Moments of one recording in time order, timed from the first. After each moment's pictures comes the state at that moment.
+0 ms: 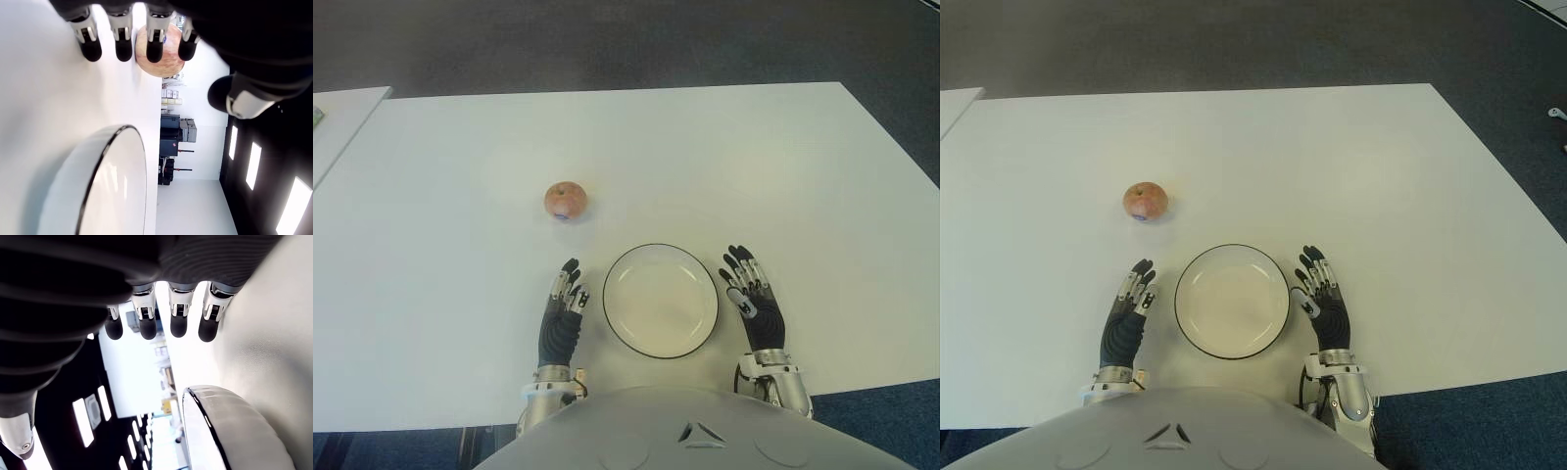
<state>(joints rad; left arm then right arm) 0.80 -0.01 -0.30 -0.31 0.06 -0.22 0.14 0.59 0.00 0.02 -0.08 0.19 -0.39 0.22</state>
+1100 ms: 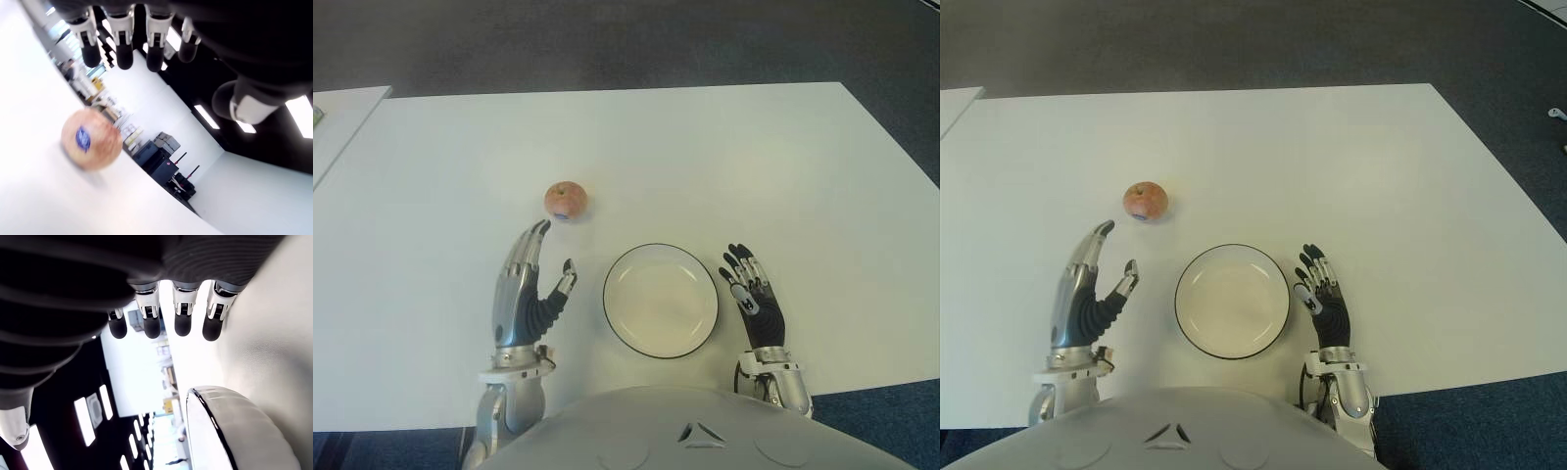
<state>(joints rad) 0.71 0.10 -0.12 -0.57 0.90 -0.14 0.31 0.57 0.00 0.02 -0.07 0.19 -0.39 0.22</state>
